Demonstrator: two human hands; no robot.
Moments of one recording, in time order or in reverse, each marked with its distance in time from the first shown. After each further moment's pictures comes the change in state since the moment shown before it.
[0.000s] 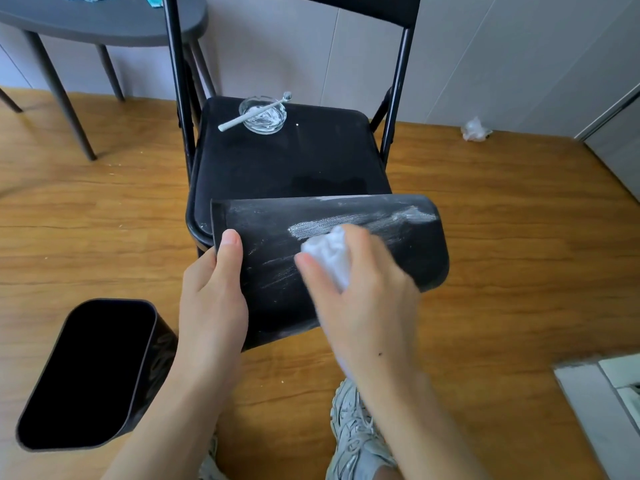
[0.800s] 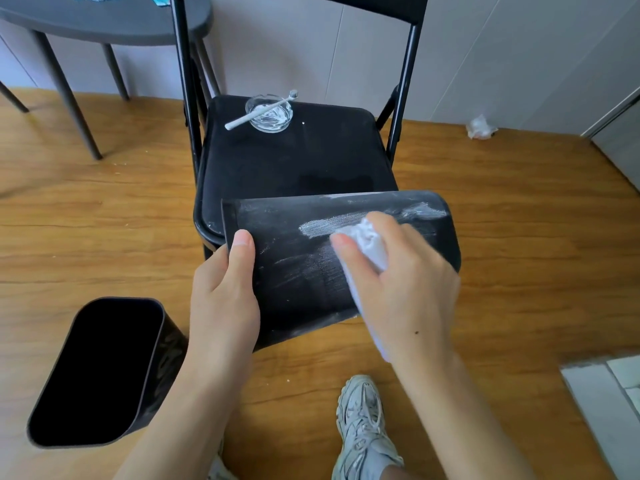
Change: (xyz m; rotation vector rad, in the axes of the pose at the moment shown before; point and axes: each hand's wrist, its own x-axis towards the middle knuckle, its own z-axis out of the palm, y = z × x) left_hand 0.002 -0.002 -0.003 0.017 -0.026 0.048; right_hand 0.015 0.018 -0.006 -0.103 0.053 -0.018
